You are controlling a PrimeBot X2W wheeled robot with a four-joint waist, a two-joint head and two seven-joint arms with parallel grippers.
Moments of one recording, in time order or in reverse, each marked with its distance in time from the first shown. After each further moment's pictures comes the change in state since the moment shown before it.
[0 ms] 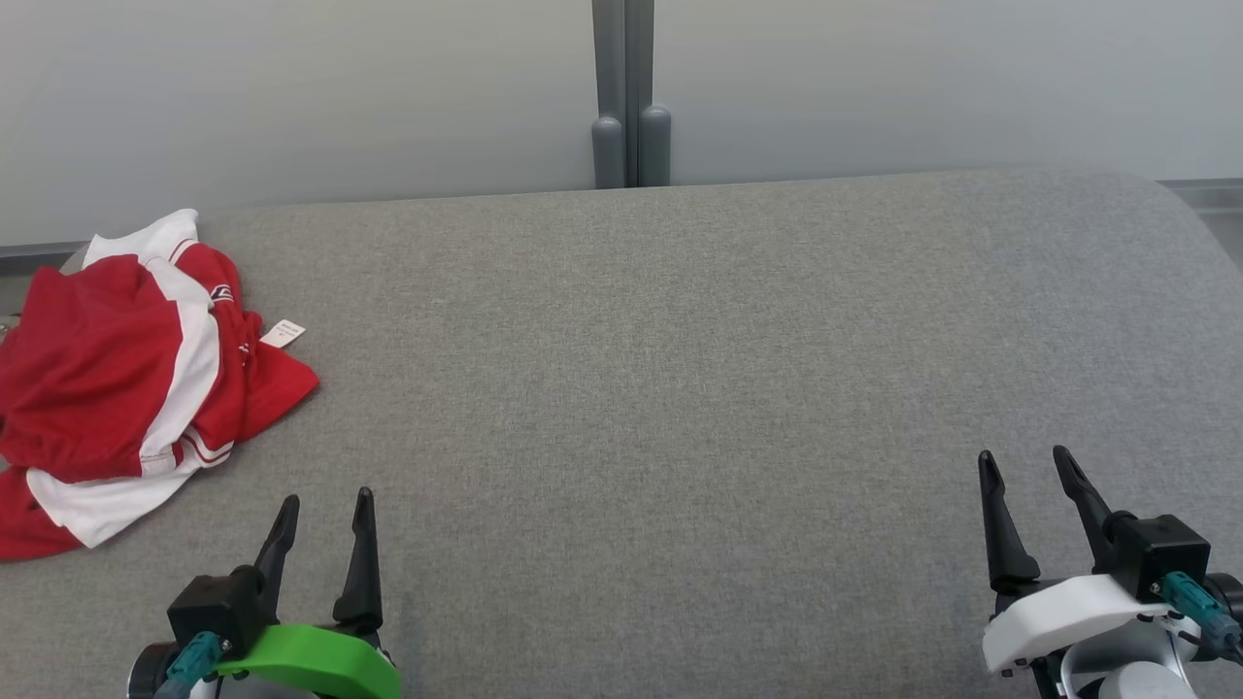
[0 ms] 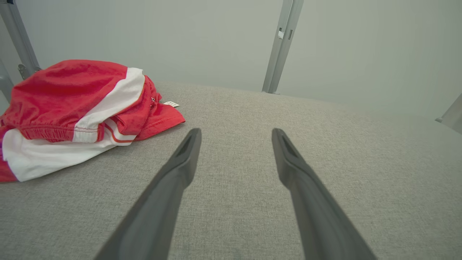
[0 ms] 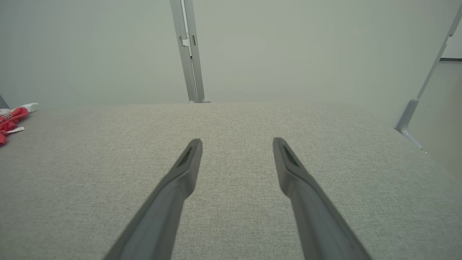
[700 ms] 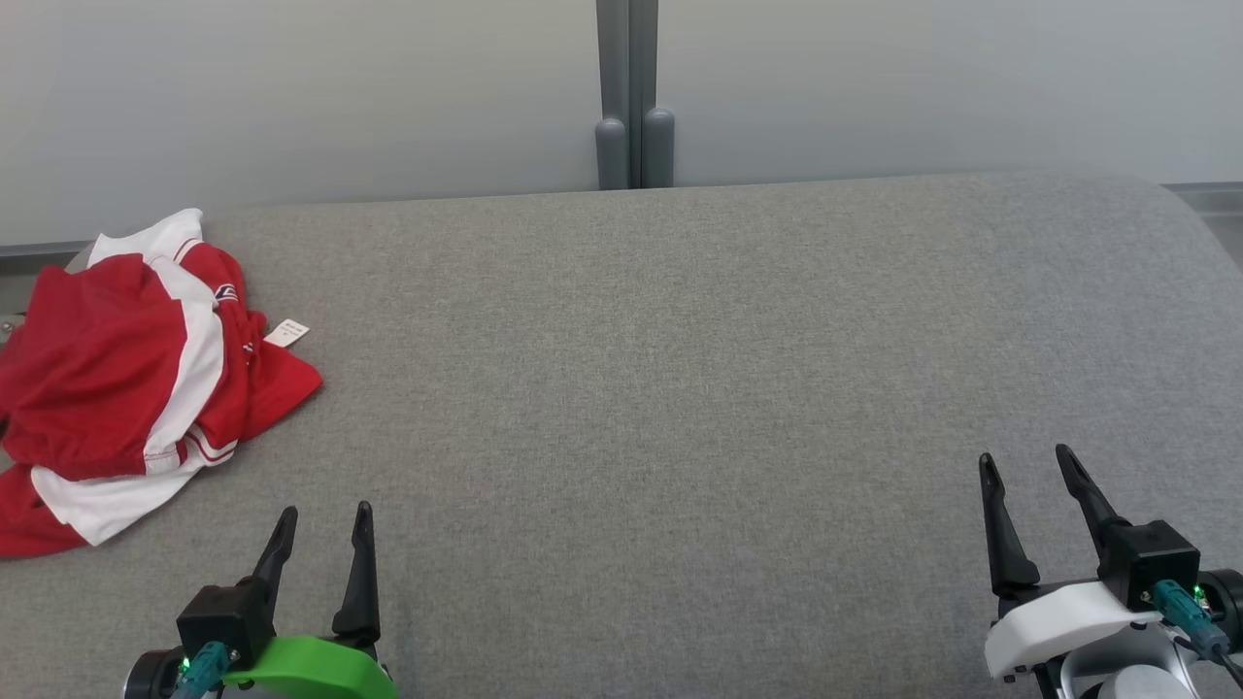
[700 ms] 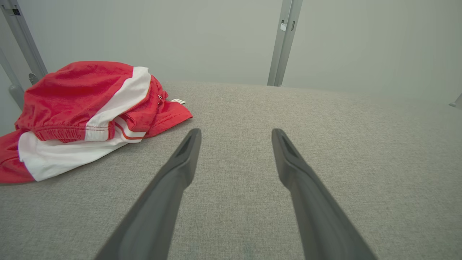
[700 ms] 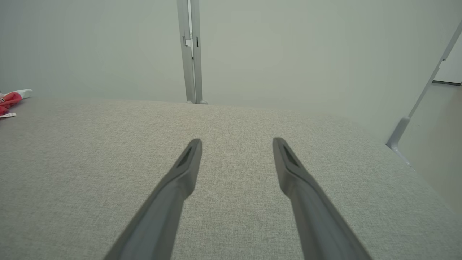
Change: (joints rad) left arm 0.002 0.003 0.012 0.039 0.068 0.000 -0.031; right arm 0.006 0.001 -0.009 0.001 -0.088 0.000 -0.031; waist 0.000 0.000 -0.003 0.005
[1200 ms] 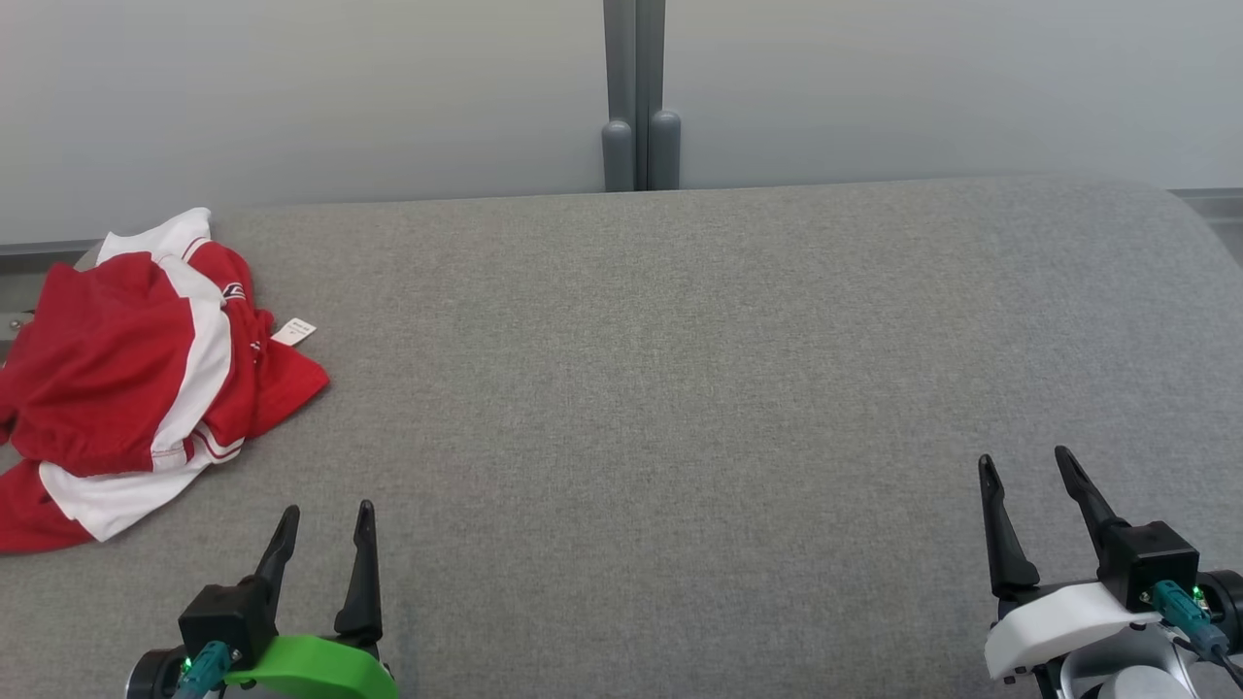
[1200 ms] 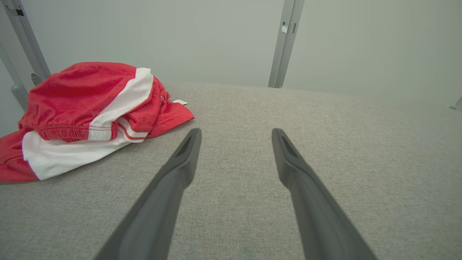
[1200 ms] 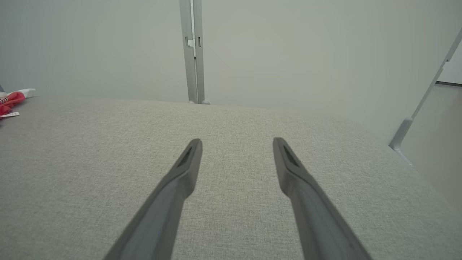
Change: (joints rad) left arm 0.000 -0.003 -0.001 -0.002 -0.002 0.000 0.000; right arm 0.000 -0.002 0.002 0.003 0.002 0.000 0.000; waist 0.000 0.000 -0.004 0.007
